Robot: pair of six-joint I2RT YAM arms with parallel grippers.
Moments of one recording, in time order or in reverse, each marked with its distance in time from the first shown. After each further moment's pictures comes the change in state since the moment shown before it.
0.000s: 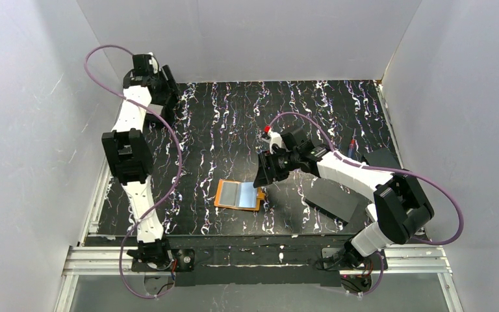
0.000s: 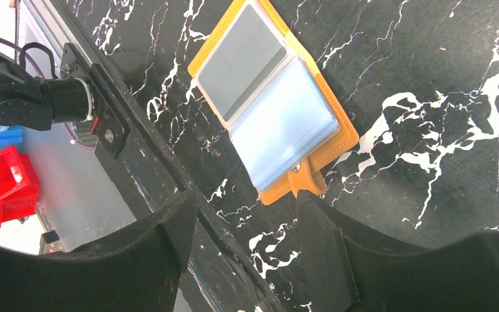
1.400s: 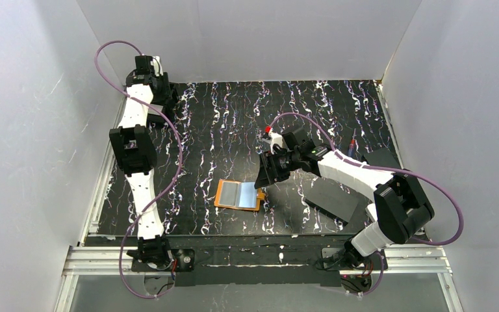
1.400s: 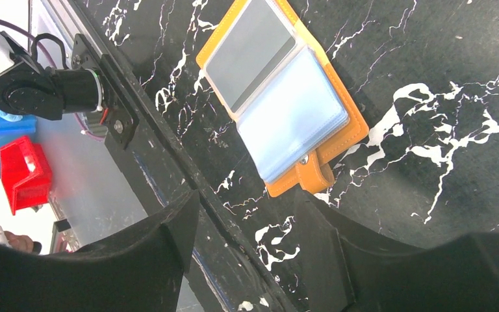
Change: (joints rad) left arm -0.003 0.222 0.276 -0.111 -0.118 0.343; right arm -0.022 0.000 0.000 -0.021 -0.047 -0.008
